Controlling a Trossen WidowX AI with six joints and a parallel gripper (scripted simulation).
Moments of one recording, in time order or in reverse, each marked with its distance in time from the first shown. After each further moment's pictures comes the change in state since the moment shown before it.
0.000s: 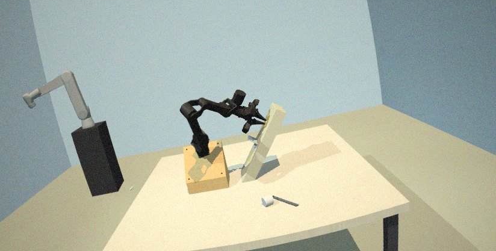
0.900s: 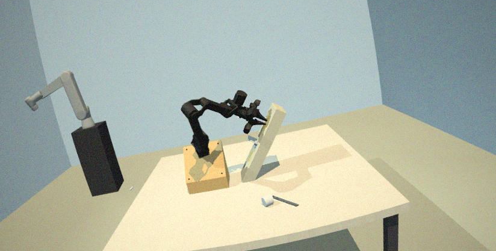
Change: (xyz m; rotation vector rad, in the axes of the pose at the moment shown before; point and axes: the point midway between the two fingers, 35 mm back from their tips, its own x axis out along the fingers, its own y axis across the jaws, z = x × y) arm 0.007 0.000 0.000 -0.001 0.001 0.000
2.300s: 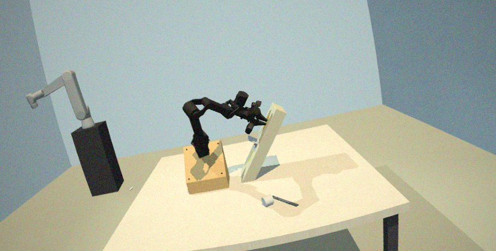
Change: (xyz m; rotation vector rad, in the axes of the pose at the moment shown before) arm 0.009 0.000 0.000 -0.122 -0.006 -0.001
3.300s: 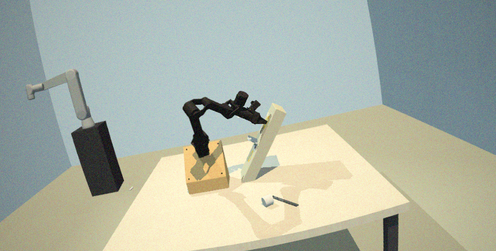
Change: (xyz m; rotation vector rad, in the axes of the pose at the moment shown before) arm 0.000 0.001 0.000 -1.026 -0.003 0.006
